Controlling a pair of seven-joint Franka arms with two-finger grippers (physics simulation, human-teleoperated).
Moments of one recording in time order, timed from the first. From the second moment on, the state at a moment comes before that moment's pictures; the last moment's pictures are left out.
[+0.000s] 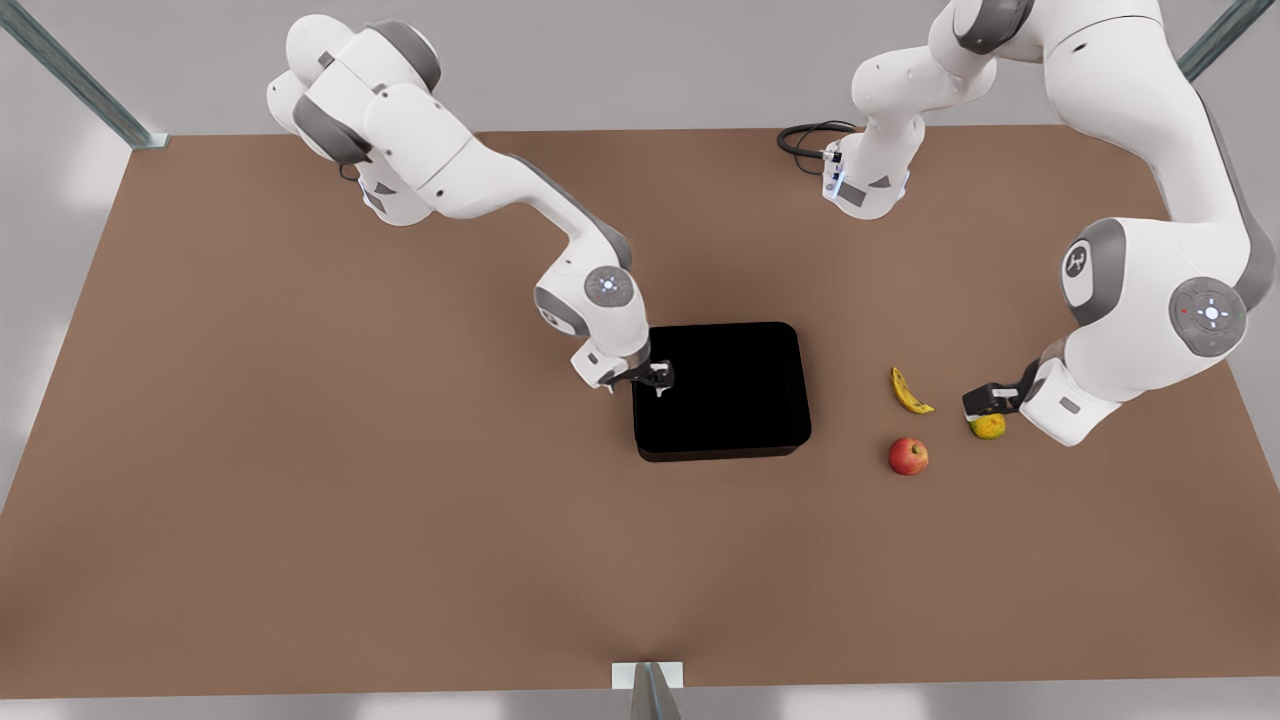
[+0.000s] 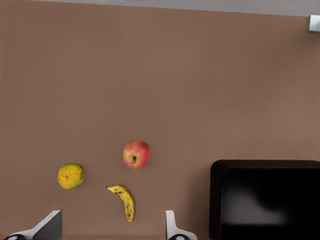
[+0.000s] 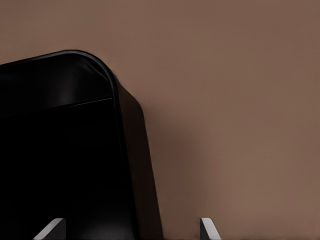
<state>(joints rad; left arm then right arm) 0.19 0.32 -0.28 -1.40 0.06 1.67 -0.14 0.53 0.69 0.31 -1.66 -0.33 2.48 1.15</state>
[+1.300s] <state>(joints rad) 0.23 0.32 -0.28 -1.40 0.06 1.67 -0.06 0.40 0.29 -0.01 -1.61 0.15 1.91 0.76</state>
